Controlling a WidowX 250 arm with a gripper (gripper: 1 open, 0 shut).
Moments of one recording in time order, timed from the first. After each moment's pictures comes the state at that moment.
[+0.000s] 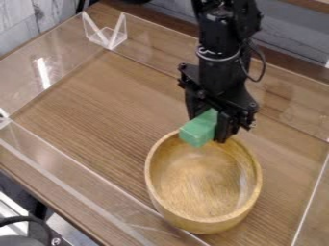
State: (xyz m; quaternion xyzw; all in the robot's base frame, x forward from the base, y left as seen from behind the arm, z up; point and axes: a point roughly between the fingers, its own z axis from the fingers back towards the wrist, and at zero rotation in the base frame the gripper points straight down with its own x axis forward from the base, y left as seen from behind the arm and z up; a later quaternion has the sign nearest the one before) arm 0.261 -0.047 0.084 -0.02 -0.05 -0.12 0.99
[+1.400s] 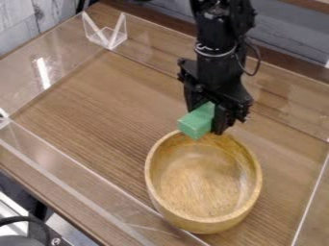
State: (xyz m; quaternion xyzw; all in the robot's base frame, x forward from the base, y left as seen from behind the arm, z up) arm 0.275 -0.038 0.080 -0.01 -0.05 -0.12 0.99
